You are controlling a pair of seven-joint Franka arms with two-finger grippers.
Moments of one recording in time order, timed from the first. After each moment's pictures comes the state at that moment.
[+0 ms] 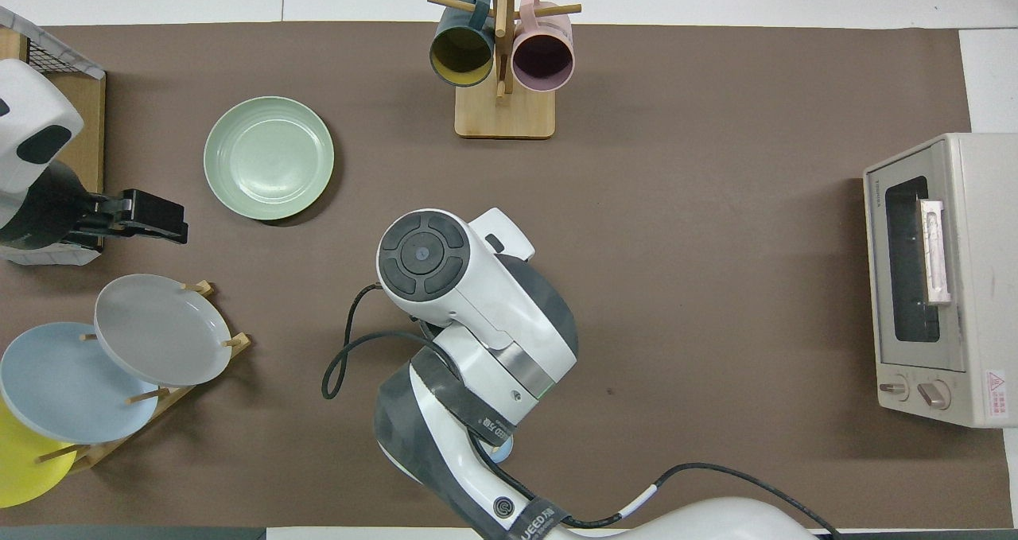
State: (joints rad) left arm -0.05 -0.04 -0.10 -1.65 -0.04 1.56 -0.10; right arm 0.70 0.41 0.05 -1.56 0.00 1.91 0.84
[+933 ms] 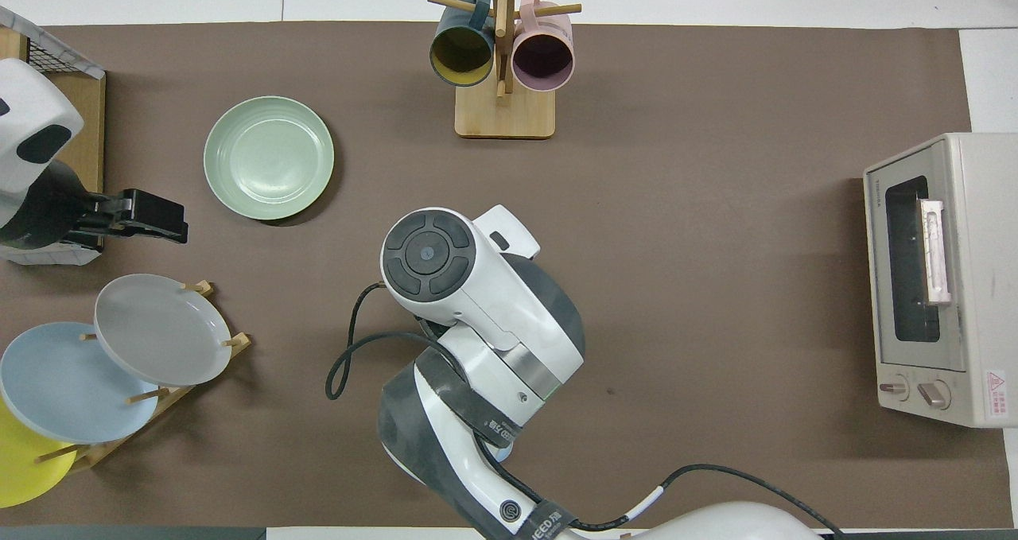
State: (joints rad) left arm -0.05 -0.04 -0.10 -1.65 -0.04 1.56 -0.10; right arm 0.66 0.39 0.05 -1.52 -0.01 1.84 0.77
